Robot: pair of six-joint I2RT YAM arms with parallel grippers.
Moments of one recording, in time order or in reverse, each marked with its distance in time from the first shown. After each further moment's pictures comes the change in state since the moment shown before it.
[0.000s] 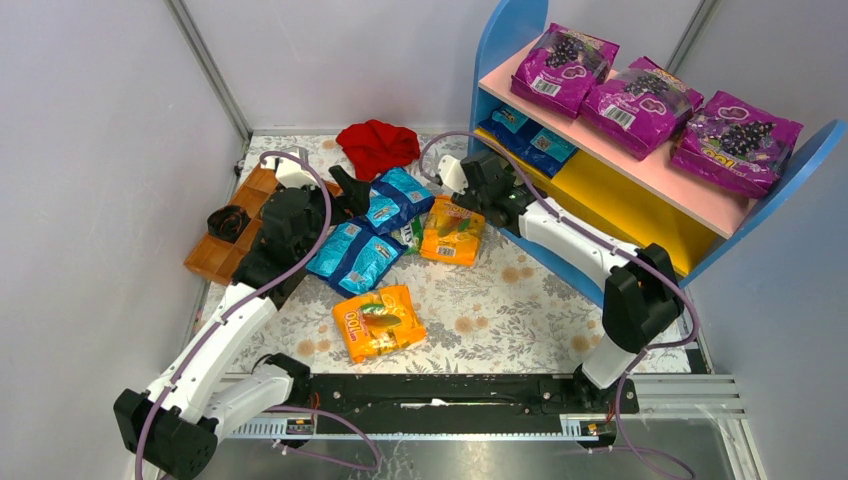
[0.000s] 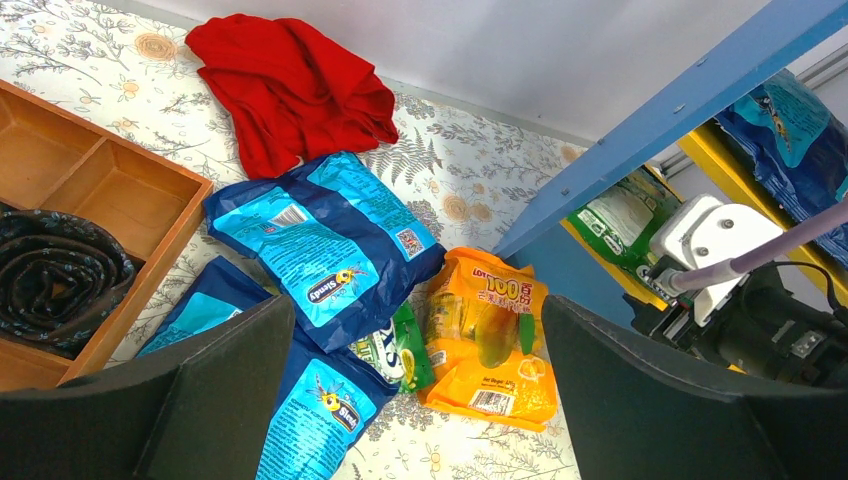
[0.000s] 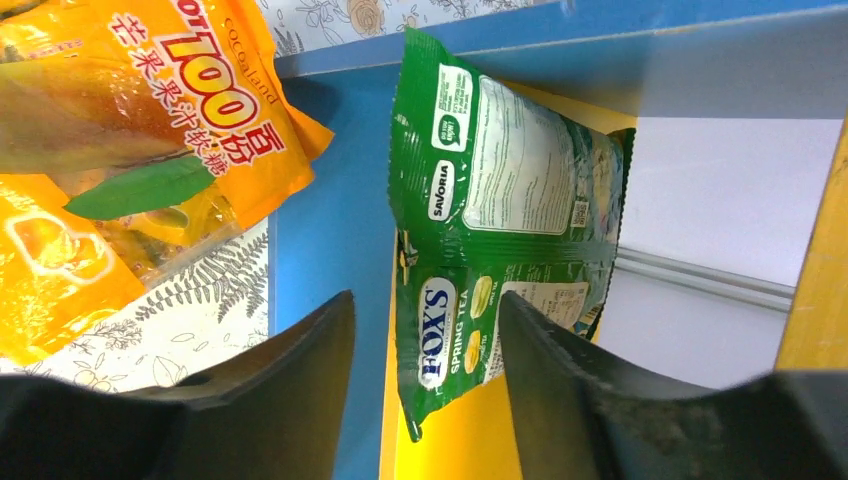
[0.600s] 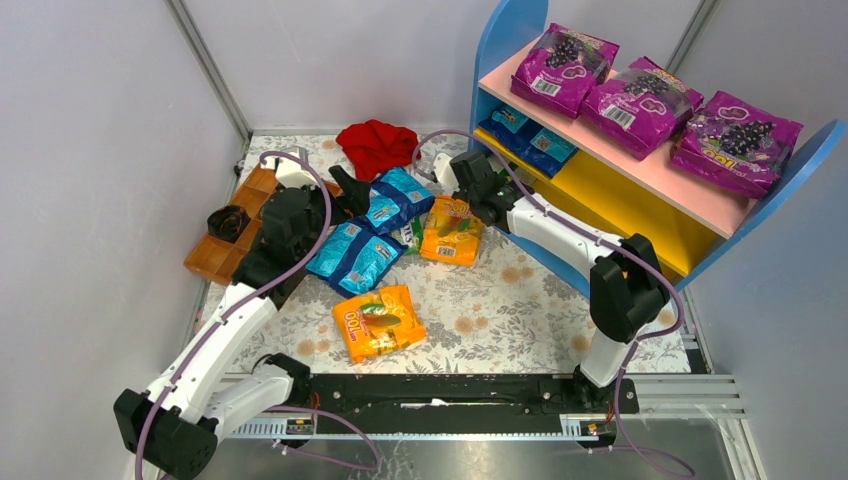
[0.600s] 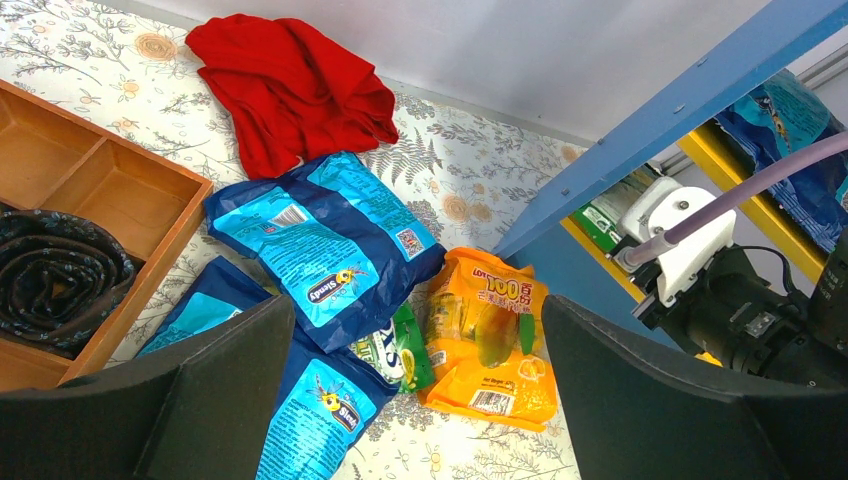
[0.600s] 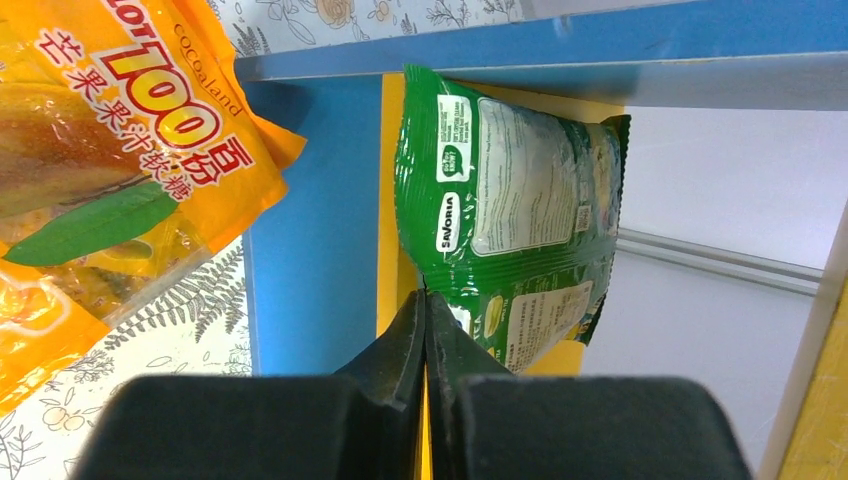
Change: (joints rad) left arm 0.000 0.000 0.000 0.000 0.000 0.000; right arm 0.025 0.082 0.055 0.012 0.108 0.018
